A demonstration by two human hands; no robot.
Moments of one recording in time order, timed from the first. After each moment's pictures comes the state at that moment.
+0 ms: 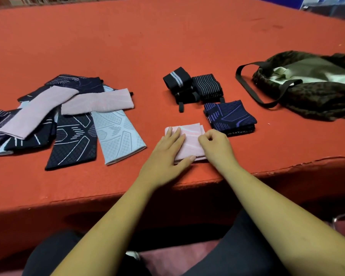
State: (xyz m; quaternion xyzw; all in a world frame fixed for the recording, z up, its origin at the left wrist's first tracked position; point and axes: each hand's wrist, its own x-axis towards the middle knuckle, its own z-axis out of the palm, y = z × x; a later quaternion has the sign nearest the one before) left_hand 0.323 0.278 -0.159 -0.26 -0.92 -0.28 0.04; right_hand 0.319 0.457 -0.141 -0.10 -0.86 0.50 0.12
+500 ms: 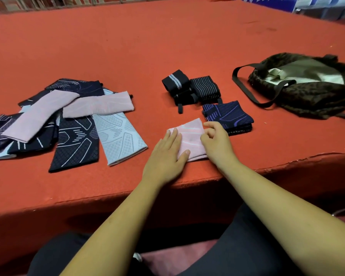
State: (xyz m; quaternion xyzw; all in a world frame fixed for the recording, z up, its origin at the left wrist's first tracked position) left_hand 0.324 0.284 -0.156 -0.21 -0.95 -0.21 0.03; right_hand 0.323 0.455 -0.136 -0.08 -0.81 0.57 0.13
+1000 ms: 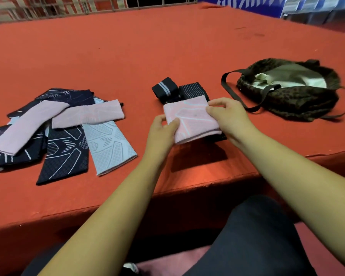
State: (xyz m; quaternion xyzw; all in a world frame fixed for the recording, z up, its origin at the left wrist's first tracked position) left_hand 0.302 0.332 -0.084 0.00 -0.71 -0.70 0.01; right_hand 0.298 0.506 -0.058 -0.09 -0.77 0.60 0.16
